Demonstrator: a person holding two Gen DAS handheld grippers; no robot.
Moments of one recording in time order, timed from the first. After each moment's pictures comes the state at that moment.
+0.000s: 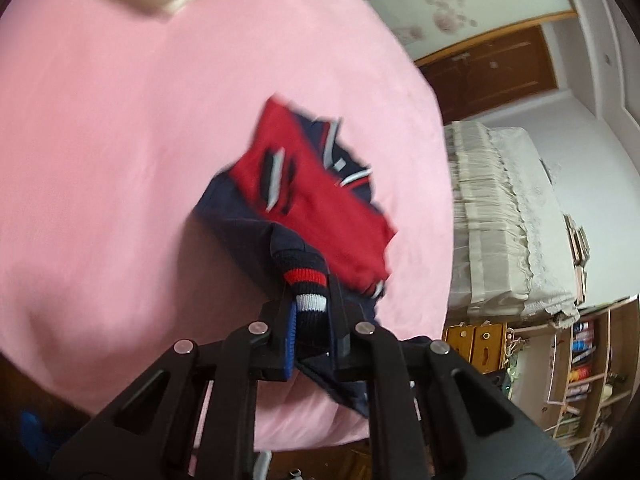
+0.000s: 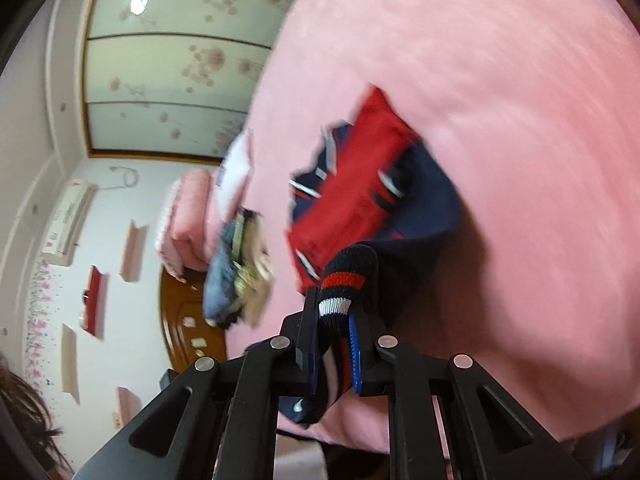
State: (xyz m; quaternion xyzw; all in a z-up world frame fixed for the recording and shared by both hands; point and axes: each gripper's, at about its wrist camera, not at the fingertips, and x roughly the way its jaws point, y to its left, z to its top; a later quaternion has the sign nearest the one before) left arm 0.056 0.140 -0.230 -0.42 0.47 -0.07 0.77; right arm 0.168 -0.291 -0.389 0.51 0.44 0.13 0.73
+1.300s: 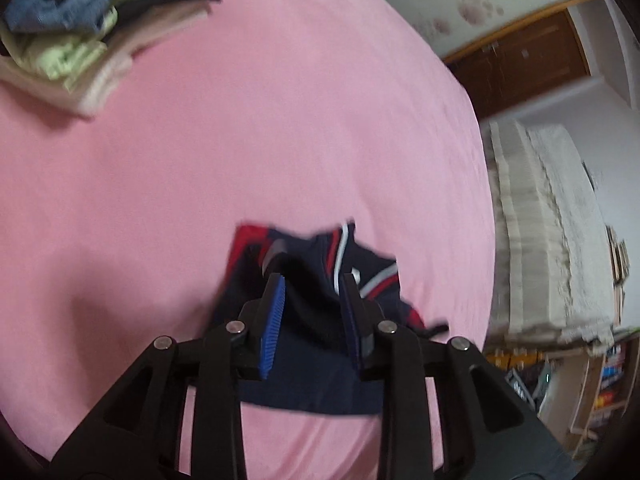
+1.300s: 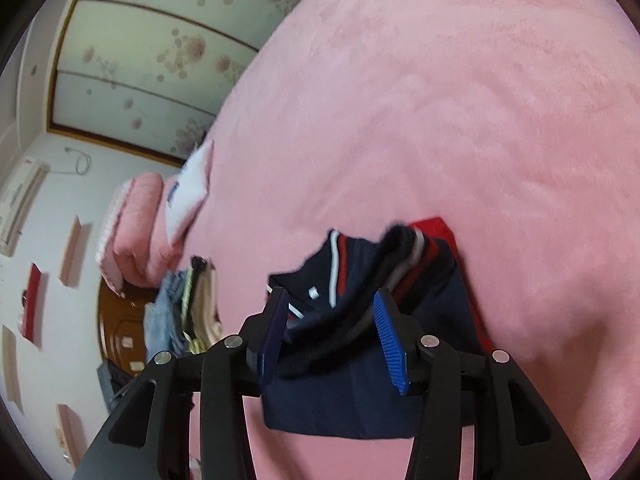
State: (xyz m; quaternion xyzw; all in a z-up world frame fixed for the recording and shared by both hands) left arm 0.245 0.157 -0.239 -0.37 0.51 -0.02 0.77; right arm 0.431 -0.273 -0.349 0.39 0.49 0.07 0.78
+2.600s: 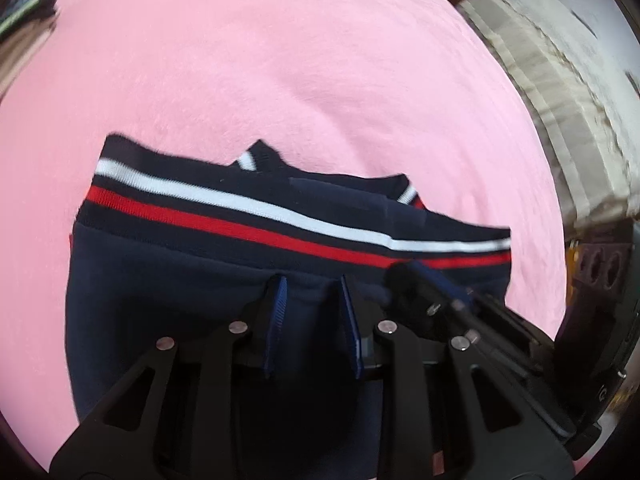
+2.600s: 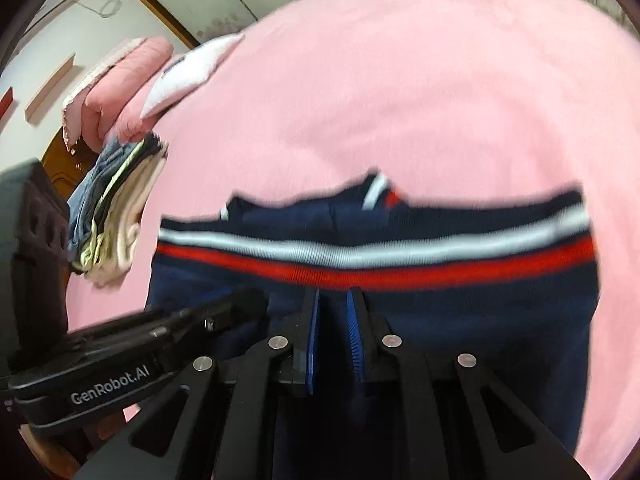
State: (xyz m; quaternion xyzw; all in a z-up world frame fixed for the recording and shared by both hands) left arm 0.322 0.022 -0.323 -0.18 0.58 -0.08 0.79; right arm 0.447 -0.157 -0.447 0.13 0.52 0.15 0.83
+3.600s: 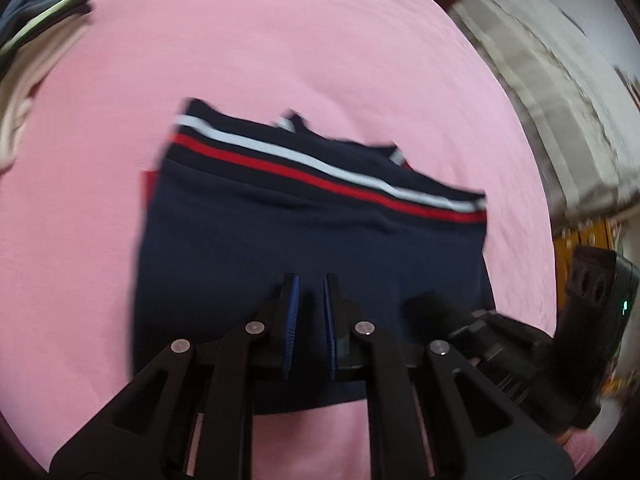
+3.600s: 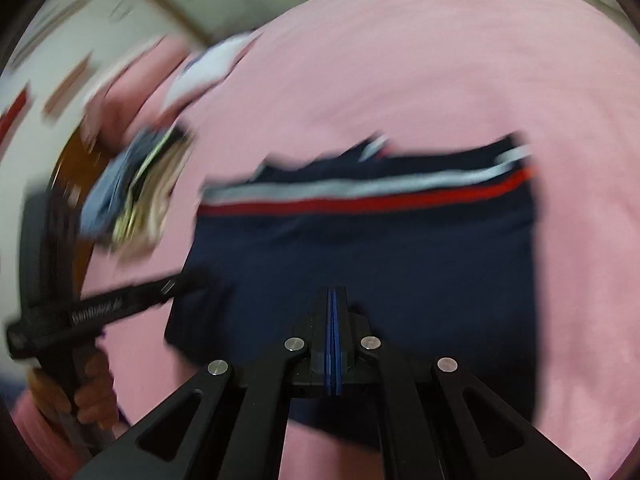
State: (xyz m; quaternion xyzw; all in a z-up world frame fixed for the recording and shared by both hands) left arm 0.254 0.037 -0.292 -0.16 0.57 -0.09 0.80; right arm 0.378 -0.178 -0.421 0.13 0.55 0.19 0.81
